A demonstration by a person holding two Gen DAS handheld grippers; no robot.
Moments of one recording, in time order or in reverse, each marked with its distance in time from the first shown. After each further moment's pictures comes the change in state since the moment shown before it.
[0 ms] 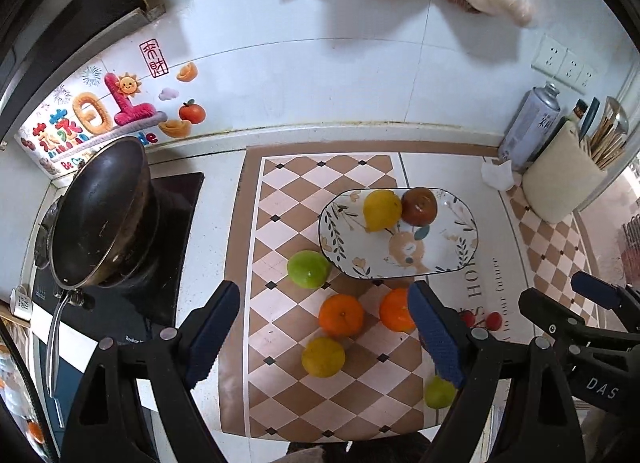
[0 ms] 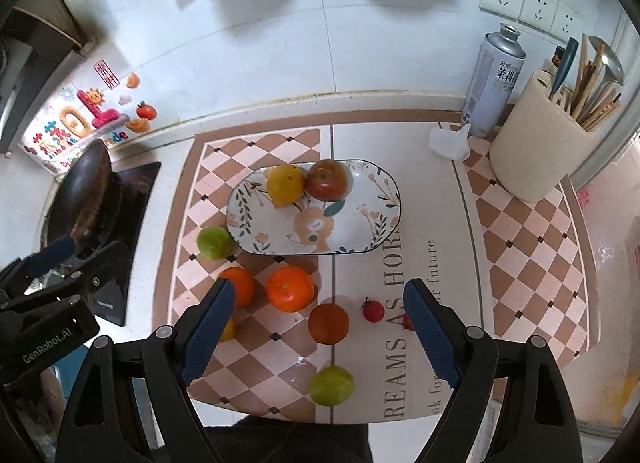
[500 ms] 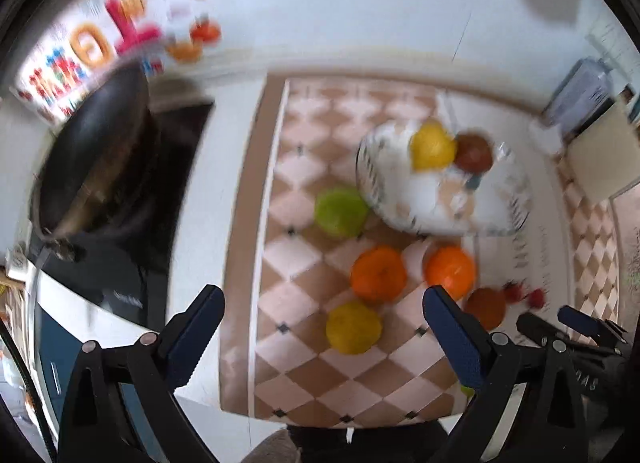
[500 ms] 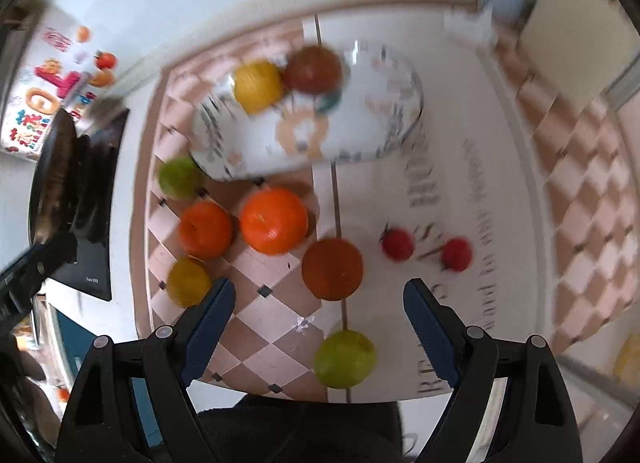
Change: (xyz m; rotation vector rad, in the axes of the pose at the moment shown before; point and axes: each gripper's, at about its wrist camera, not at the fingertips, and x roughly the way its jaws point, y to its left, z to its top) left arm 0.093 0.029 -0.032 -0.073 0.232 0.043; right arm 0.129 -0.027 -0.043 0.112 0.299 0.074
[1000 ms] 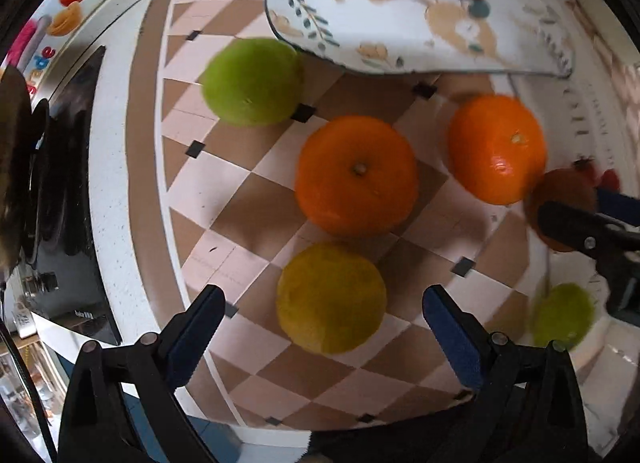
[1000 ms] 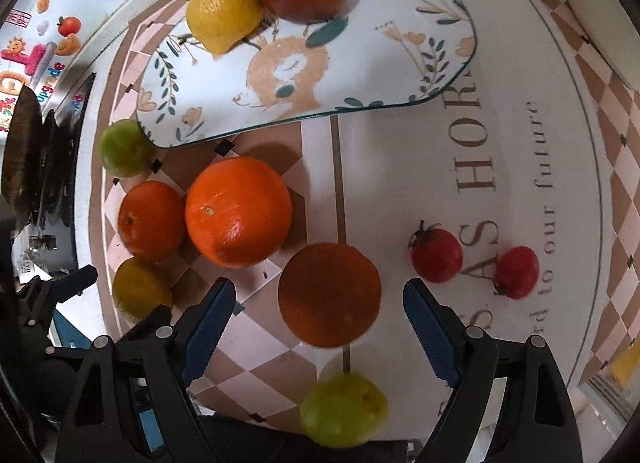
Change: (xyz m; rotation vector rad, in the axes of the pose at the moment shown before) left arm 0.130 -0.060 -0.034 0.285 0.295 0.055; right arm 0.092 -0.005 0.022 -0.025 0.140 -0.011
